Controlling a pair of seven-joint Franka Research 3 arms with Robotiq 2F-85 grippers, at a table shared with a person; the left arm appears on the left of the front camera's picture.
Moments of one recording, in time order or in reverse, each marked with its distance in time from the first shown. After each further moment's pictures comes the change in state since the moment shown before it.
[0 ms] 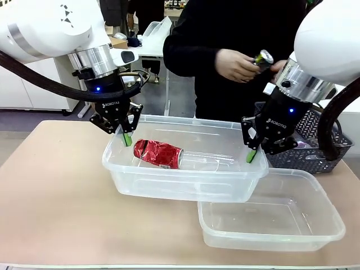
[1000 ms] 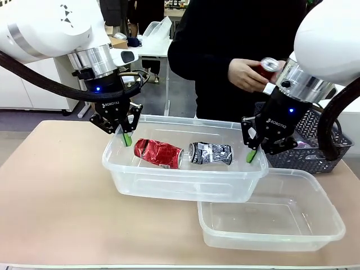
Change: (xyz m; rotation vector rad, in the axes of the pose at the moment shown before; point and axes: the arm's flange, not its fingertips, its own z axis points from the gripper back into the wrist) left arm 0.000 0.000 0.000 0.000 0.000 0.000; right arm 0.000 0.000 0.000 0.000 0.000 0.000
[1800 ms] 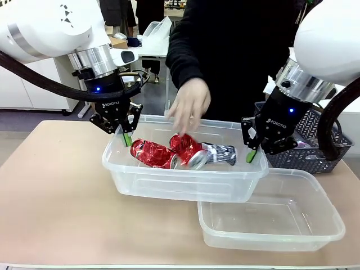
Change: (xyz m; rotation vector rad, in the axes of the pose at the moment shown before) left arm 0.000 0.000 0.000 0.000 0.000 0.000; right arm 0.000 0.000 0.000 0.000 0.000 0.000
